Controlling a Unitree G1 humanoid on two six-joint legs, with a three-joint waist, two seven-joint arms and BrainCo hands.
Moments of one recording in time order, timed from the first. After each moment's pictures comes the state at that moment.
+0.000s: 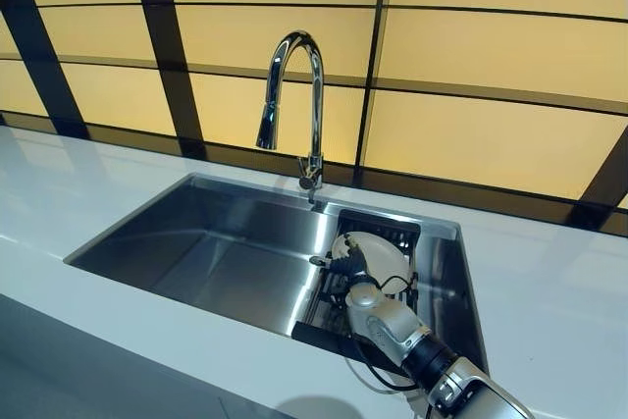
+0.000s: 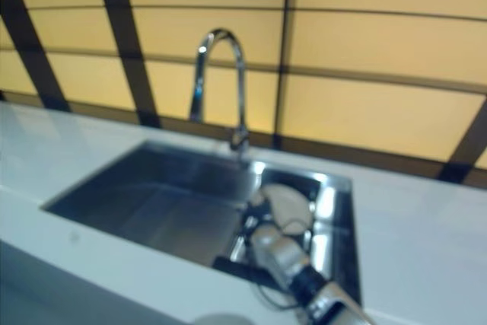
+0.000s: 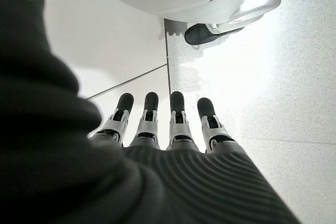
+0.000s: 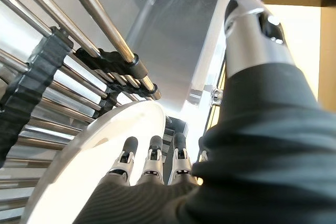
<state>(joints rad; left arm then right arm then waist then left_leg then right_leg) 0.00 0.26 -0.39 1.09 -0.04 0.02 0.07 -0.71 -0.15 0.55 0.45 0.47 0.36 -0.64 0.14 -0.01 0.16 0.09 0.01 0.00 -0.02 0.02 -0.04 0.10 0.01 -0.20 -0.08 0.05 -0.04</state>
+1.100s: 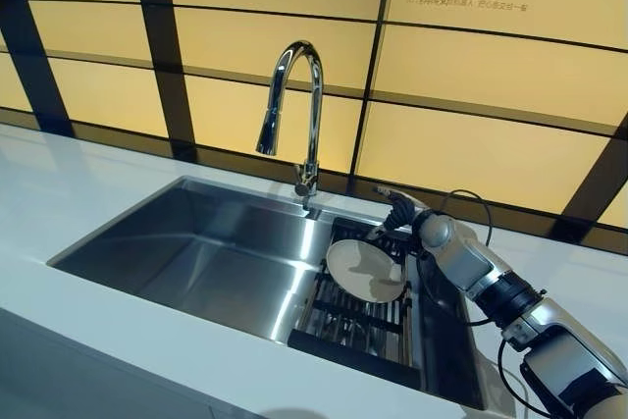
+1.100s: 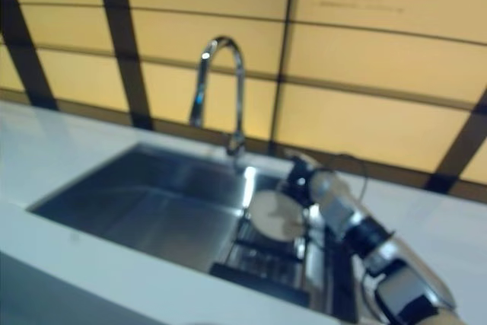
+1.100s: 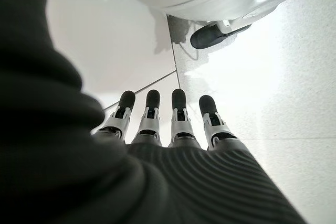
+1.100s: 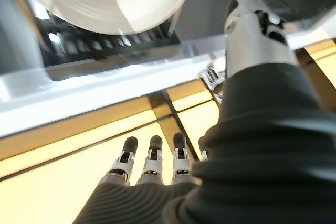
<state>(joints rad) 0.00 0.30 -0.37 1.08 0.06 0.03 0.00 -0.93 -0.60 0.56 0.37 -0.17 0.46 0.19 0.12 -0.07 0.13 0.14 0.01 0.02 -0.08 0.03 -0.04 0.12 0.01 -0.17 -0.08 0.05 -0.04</state>
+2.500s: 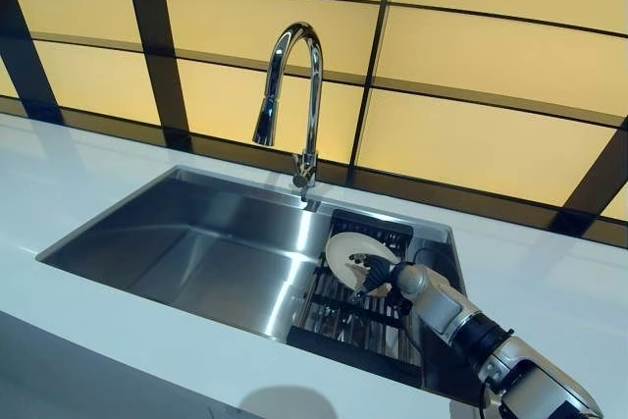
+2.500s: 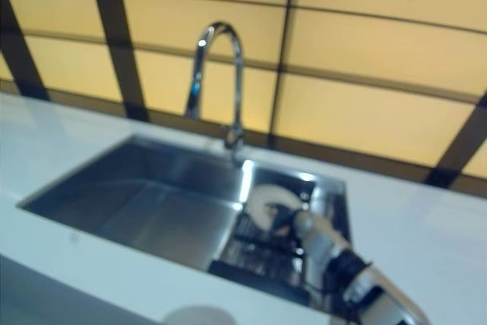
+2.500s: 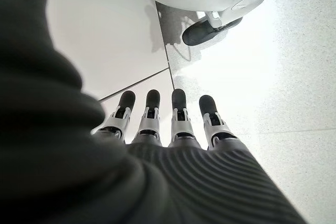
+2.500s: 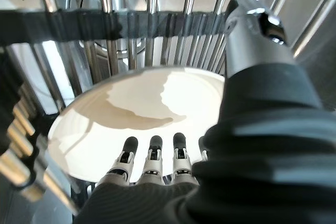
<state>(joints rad) -0.01 0.33 -0.37 1.07 0.06 0.03 -0.01 -0.77 -0.44 0.60 0.44 -0.18 0.47 0.28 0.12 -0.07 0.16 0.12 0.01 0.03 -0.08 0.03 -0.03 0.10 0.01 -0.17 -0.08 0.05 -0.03</state>
